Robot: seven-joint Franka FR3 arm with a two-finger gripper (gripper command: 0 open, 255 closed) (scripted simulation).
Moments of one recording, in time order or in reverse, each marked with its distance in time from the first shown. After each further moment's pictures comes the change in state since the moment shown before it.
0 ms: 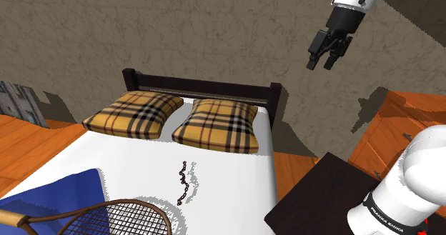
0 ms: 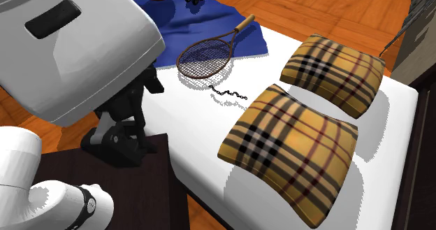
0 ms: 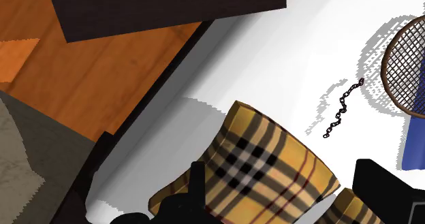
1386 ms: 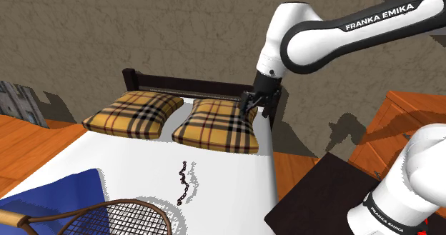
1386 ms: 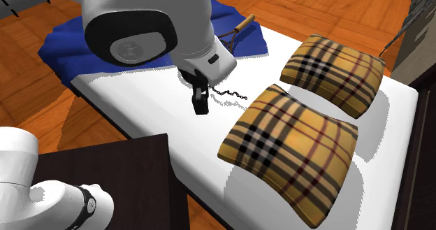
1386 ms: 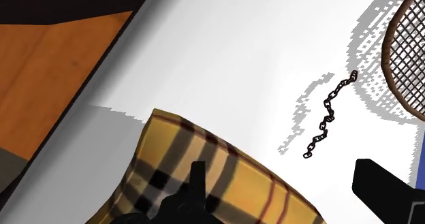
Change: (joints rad) arm 0.088 0.402 0.296 -0.137 0.141 0.553 0.252
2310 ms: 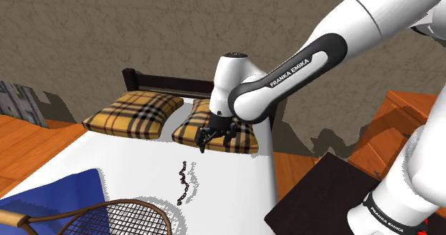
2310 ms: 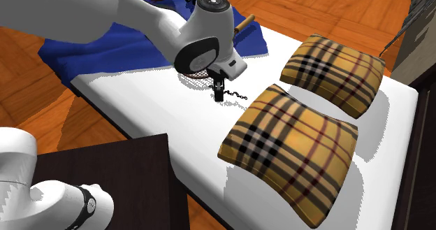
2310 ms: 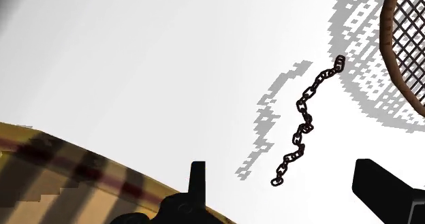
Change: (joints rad) arm 0.040 0.535 0.146 0.212 -0.187 0.316 0.298
